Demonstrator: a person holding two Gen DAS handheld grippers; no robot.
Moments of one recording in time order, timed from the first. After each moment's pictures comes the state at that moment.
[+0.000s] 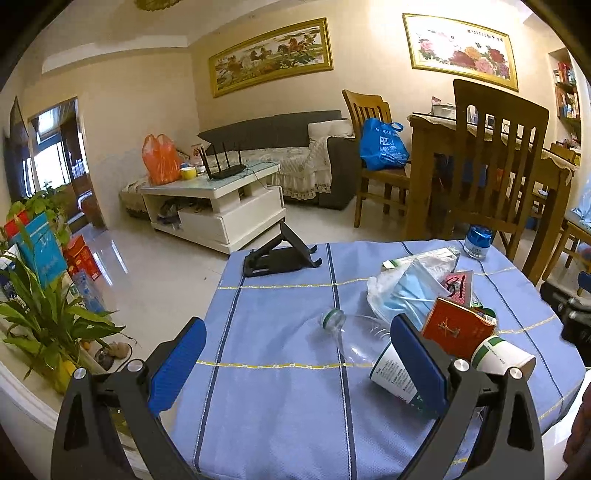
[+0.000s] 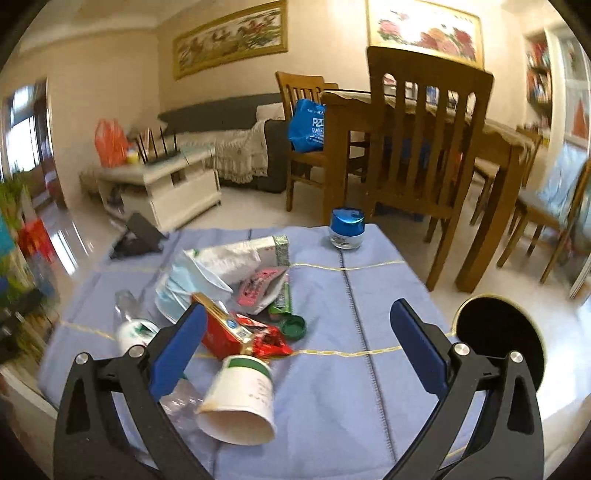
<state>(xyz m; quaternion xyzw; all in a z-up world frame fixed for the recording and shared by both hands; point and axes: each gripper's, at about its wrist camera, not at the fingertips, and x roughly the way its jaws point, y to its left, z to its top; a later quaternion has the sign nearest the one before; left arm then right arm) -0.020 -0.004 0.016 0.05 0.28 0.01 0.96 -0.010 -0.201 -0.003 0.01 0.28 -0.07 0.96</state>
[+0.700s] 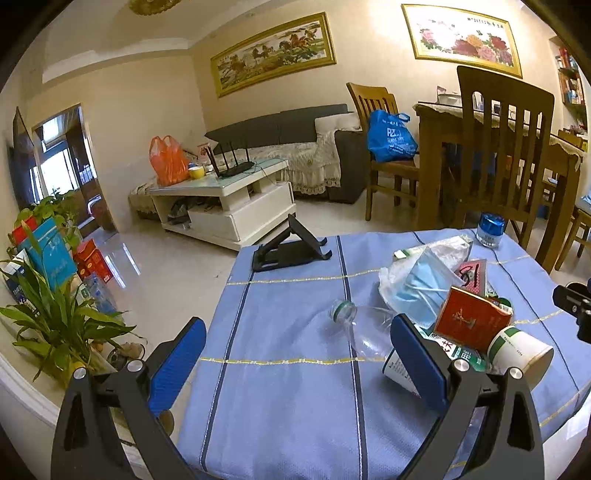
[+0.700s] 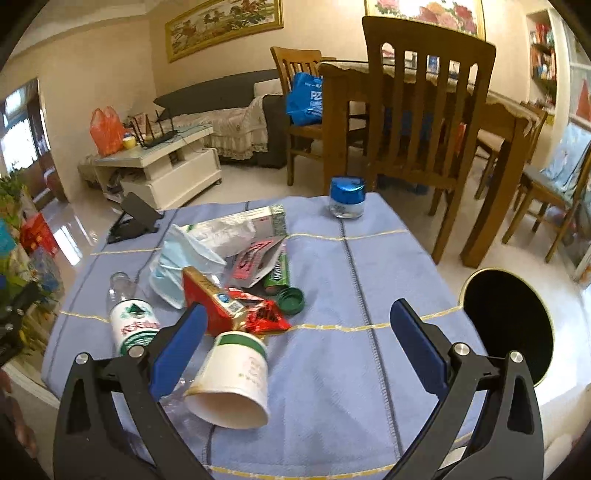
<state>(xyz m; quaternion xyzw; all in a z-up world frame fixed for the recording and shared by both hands) -0.015 -0.007 0.004 0.07 0.30 0.03 0.95 -0.011 -0.214 -0.042 0.05 0.33 -0.06 0.94</state>
